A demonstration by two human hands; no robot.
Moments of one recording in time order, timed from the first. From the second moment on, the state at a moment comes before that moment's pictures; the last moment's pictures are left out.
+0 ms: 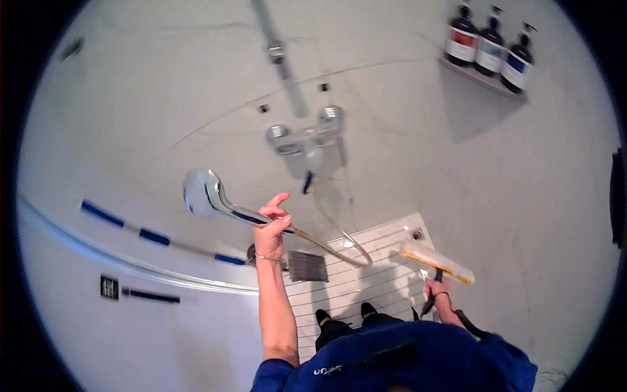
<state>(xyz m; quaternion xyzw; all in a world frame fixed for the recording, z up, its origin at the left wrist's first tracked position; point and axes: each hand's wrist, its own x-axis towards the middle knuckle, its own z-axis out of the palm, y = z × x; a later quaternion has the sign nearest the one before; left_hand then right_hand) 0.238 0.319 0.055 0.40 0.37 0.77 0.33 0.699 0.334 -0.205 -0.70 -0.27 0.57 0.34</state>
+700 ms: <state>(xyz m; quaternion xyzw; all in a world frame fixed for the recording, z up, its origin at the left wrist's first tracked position) 0.050 0.145 0.340 0.31 0.35 0.84 -0.27 0.641 0.330 -0.175 -0.60 -0.38 0.63 0.31</state>
